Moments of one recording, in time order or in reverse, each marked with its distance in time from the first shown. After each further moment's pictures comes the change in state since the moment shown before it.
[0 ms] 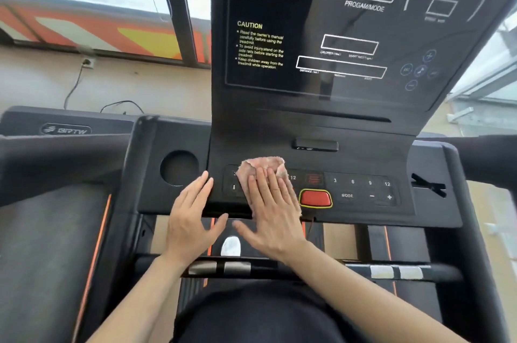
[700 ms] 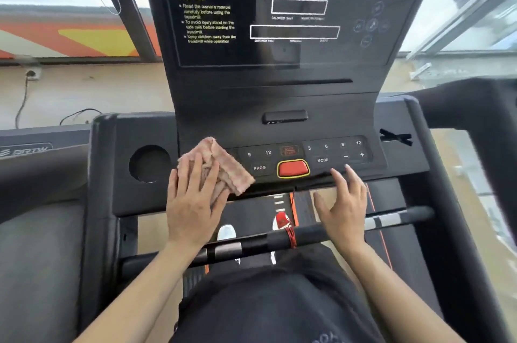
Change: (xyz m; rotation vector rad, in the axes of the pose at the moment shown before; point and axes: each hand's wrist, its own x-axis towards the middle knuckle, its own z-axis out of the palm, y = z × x) left_hand 0.007 0.016 0.026 0.329 -0.066 0.145; right_hand -0.104 0.099 -0.001 0.185 0.435 0.658
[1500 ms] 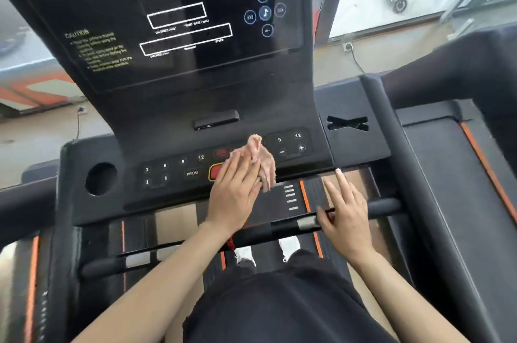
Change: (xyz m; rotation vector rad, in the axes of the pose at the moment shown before) left_hand 0.053 0.203 0.052 -0.010 -0.160 0.305; right_hand 0.002 0.169 -0.035 0.128 -0.133 -0.113
